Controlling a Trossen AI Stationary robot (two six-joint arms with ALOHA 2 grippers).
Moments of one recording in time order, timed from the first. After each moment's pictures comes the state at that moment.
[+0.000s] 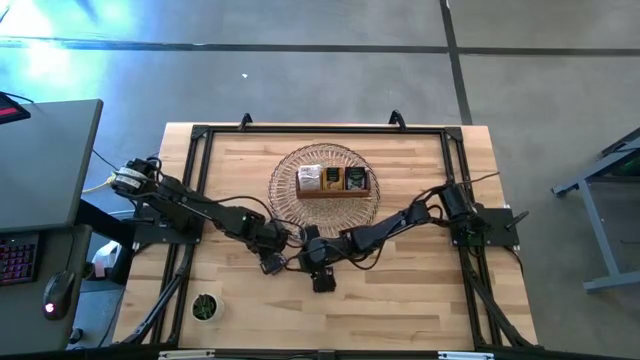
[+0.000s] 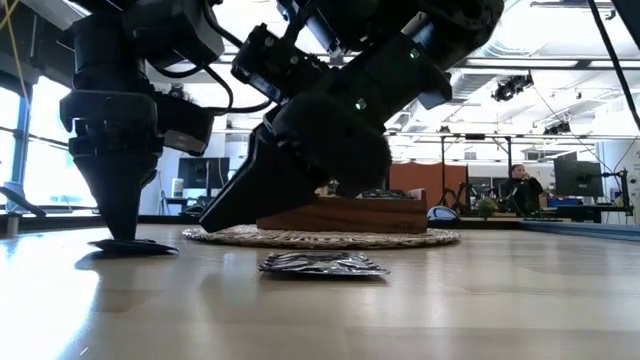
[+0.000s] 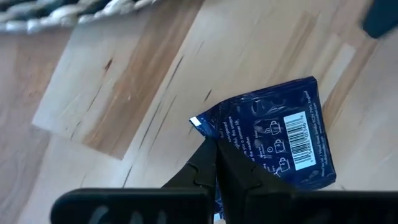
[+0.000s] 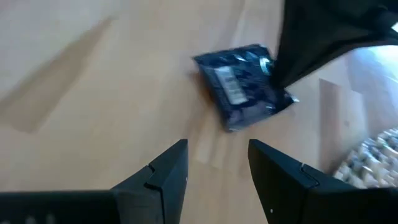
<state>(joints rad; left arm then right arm) -0.27 1.59 0.78 -0.47 0.03 -0.77 0.24 2.16 1.30 0.21 0.05 -0.16</state>
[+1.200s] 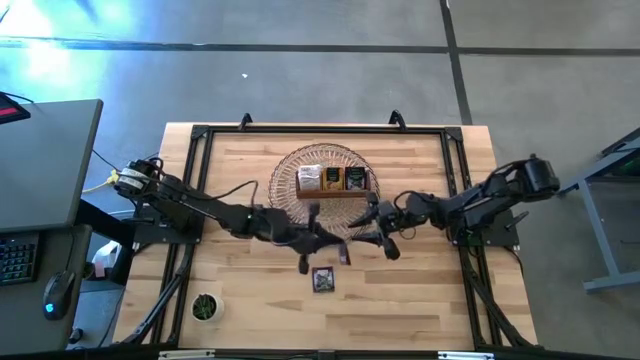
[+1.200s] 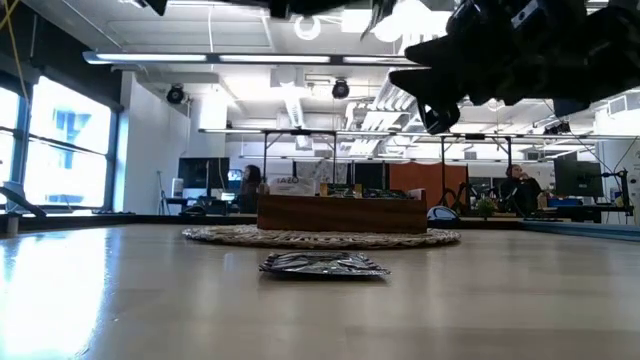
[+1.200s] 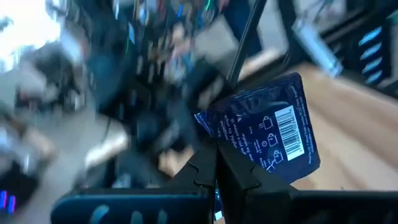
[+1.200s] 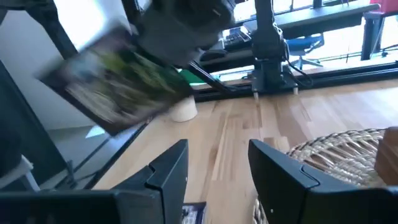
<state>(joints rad) -0.27 1.59 0.94 0.52 -0.18 0.48 0.09 1.46 0.35 1.08 -0.17 0.22</state>
